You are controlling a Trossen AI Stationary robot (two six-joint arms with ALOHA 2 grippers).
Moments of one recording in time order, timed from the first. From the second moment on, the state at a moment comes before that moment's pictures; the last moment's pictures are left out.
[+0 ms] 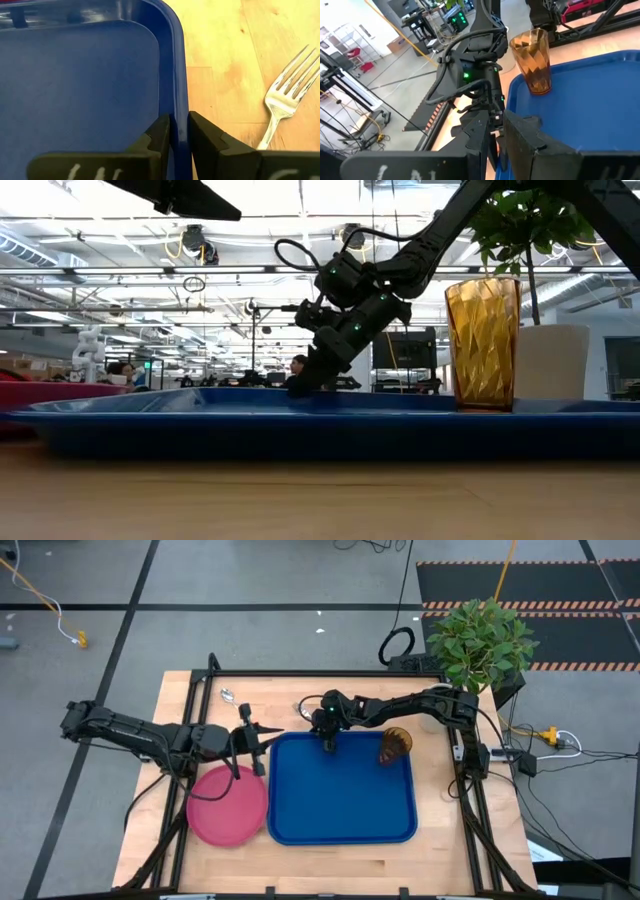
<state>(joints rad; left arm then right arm) -0.18 0.97 0.68 0.02 -0.51 0.29 -0.32 2.03 1.19 0.09 -0.29 -0.21</state>
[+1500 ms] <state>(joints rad) -0.18 0.96 0.68 -0.03 -0.52 0.22 -0.16 1.46 1.14 -0.45 -0.13 0.10</state>
